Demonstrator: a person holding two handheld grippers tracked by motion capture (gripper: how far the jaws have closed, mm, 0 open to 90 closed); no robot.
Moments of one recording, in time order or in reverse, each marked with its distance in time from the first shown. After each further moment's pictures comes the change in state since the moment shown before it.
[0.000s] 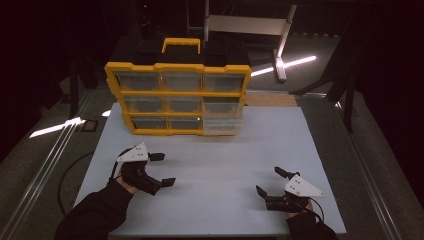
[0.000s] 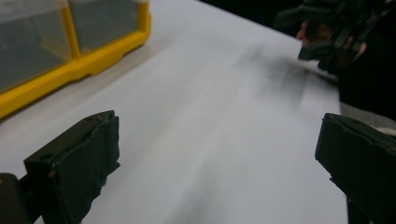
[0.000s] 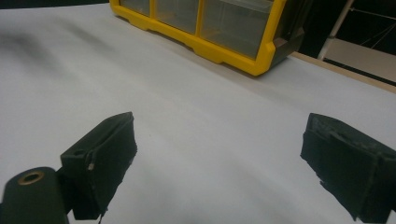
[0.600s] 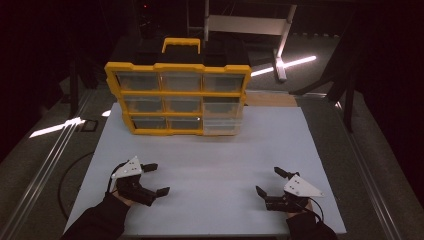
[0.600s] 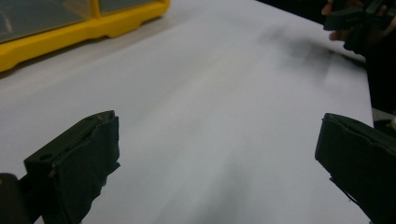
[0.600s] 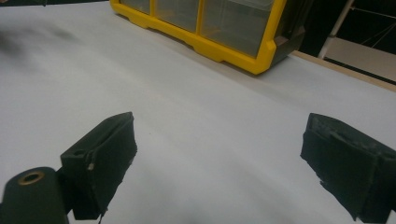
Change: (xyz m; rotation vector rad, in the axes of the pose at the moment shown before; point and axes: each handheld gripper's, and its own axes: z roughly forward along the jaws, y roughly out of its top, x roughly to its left) left arm 0.000 -0.049 -0.002 -0.046 0.061 -0.038; right arm 0.001 -0.001 0.001 0.007 0.001 0.001
